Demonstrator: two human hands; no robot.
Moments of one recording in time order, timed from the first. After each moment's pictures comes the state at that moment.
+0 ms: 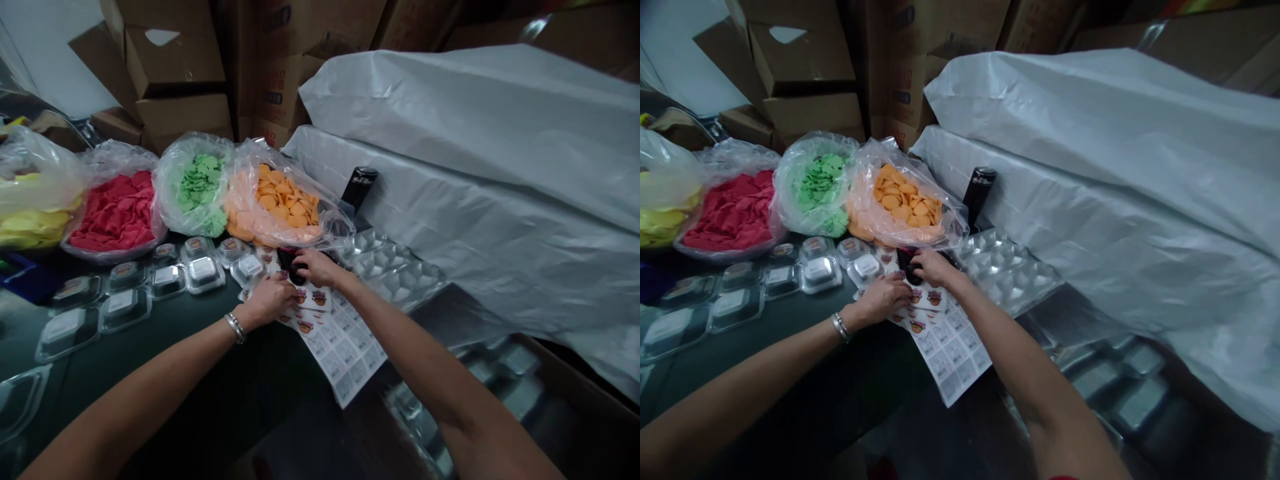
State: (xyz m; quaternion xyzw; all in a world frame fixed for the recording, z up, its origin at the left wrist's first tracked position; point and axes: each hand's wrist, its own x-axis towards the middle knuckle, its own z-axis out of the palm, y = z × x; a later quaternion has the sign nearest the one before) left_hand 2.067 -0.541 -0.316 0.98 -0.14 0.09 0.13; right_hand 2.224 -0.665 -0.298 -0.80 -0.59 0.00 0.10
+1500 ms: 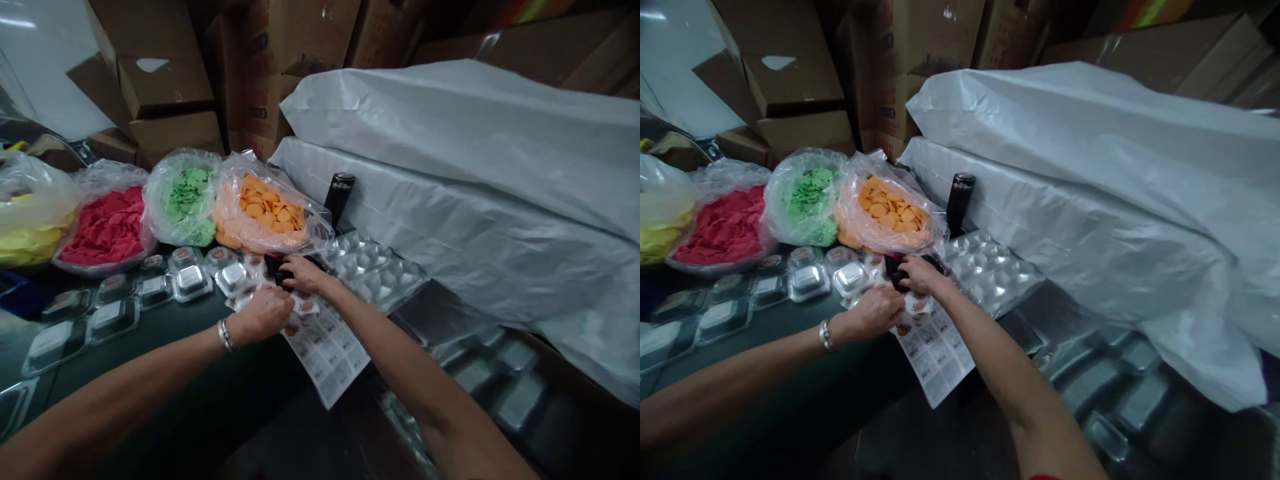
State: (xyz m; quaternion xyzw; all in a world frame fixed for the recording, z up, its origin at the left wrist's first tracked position) left_hand 2.055 -0.581 -0.289 0.98 -0.19 0.05 0.00; right_hand 2.212 -0.678 -0.294 -0.82 -0.57 -0.02 0.07
